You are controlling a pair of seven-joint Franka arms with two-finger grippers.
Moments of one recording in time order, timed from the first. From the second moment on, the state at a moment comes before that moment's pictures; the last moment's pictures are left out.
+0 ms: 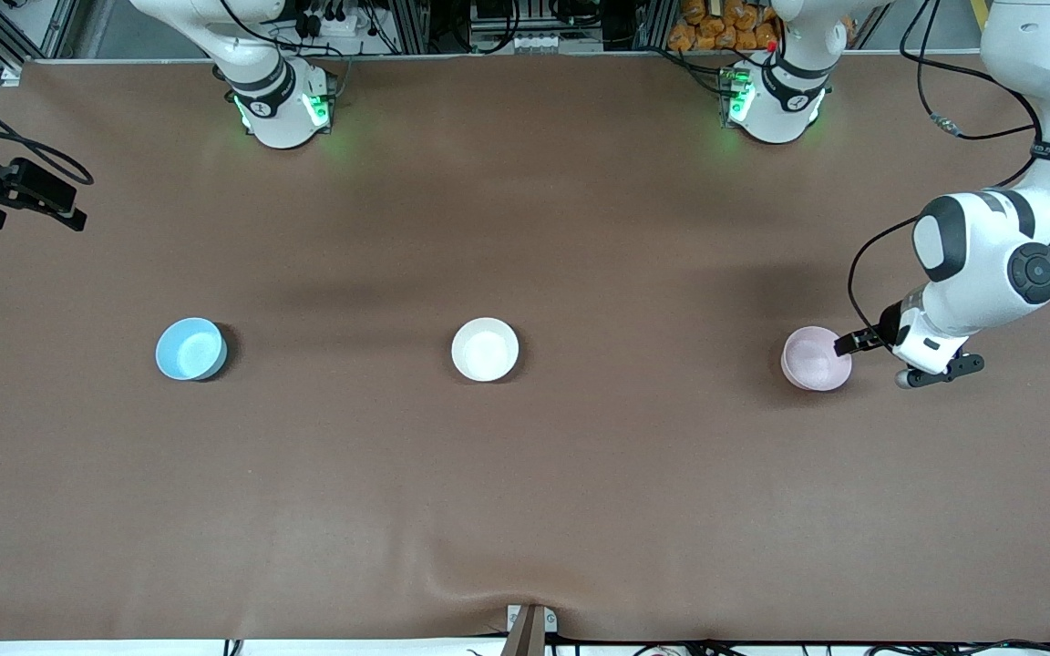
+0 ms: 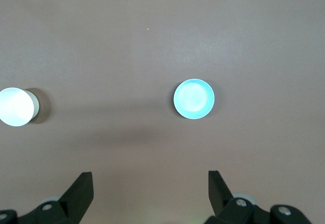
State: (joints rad) left arm 0.26 0.33 -0.18 -2.15 0.00 2.41 -0.16; right arm -0.07 -0.05 0.04 -1.57 0.03 1.50 0.02
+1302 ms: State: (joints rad) left arm 0.27 0.40 -0.18 -2.13 0.00 2.47 -0.16; right arm -0.07 -0.05 0.04 -1.57 0.04 1.50 0.02
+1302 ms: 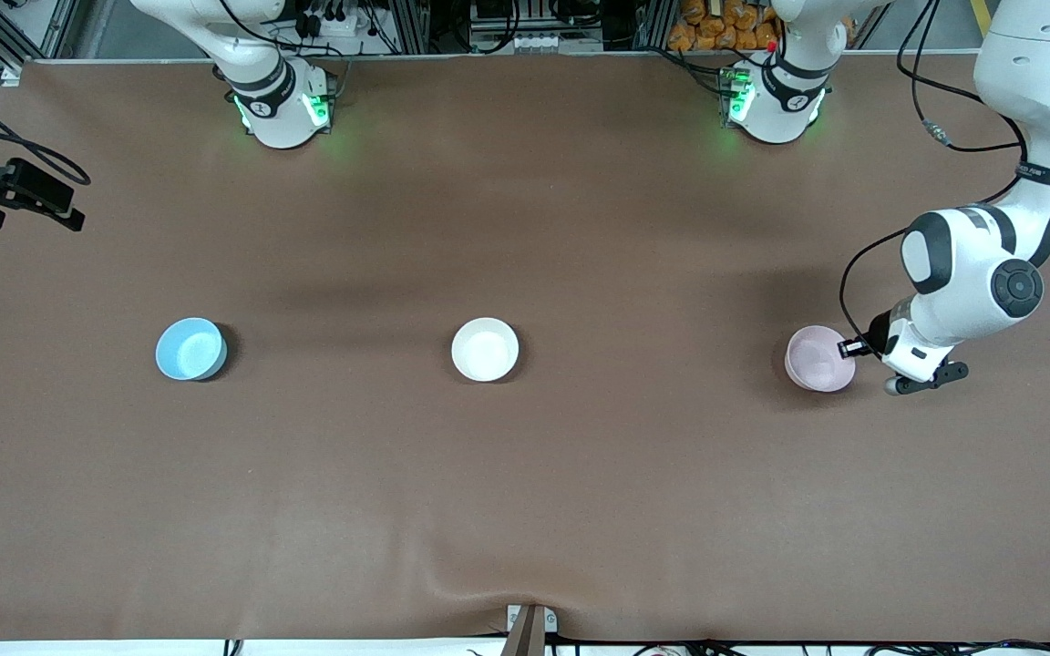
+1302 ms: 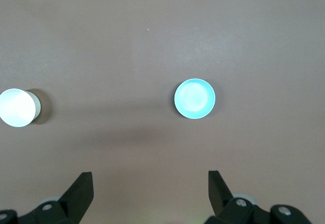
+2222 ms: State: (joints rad) left arm 0.27 0.24 -0.40 -1.97 -0.15 2.14 -0.33; right arm -0.08 -0.05 0.04 -1.57 0.04 1.49 0.02
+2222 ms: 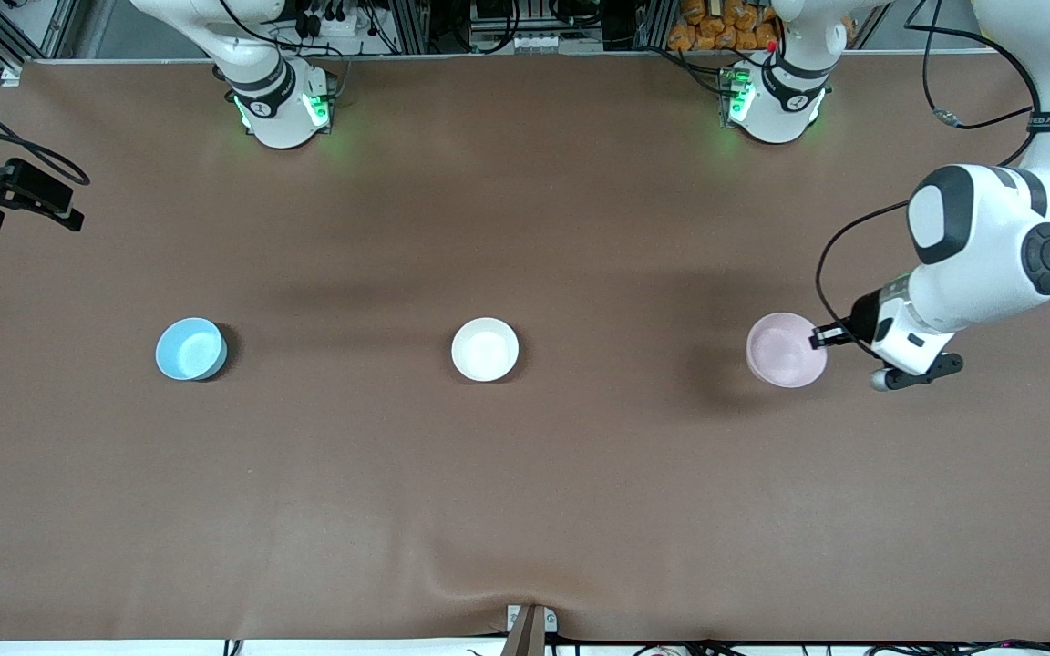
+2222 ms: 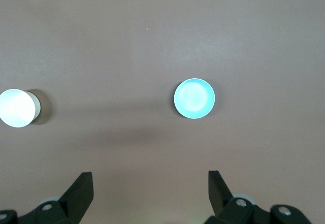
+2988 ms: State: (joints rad) left arm -0.10 0.48 -0.52 -1.67 -0.07 2.13 -0.97; right arm -0.08 -0.05 0.04 -1.57 0.04 1.49 0.02
